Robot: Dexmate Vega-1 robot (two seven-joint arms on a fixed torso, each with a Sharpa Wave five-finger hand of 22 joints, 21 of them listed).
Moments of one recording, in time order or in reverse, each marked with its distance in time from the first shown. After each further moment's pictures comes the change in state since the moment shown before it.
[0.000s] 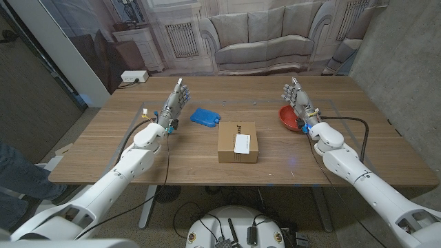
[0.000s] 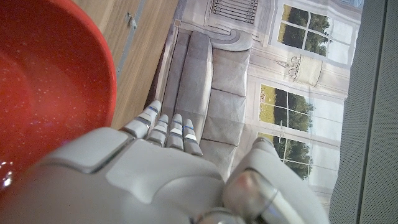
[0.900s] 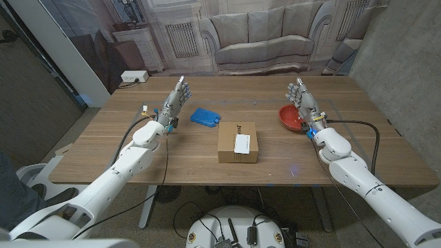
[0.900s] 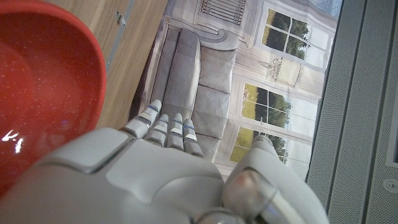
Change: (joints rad) left arm -0.012 0.018 0.010 -0.017 0.037 -0.005 -0.003; left_hand 0.007 0.007 0.000 0.000 0.000 0.004 0.004 0.008 0.000 0.002 -0.002 0.004 0.000 0.000 0.000 0.000 0.000 0.000 0.007 0.007 0.000; right arm -0.136 -0.059 0.047 -0.161 -0.028 0.046 -0.062; right_hand 0.008 0.008 0.001 -0.007 0.000 0.006 -0.005 0.000 0.000 0.009 -0.009 0.000 0.000 0.011 -0.004 0.000 0.000 0.011 0.000 0.000 0.000
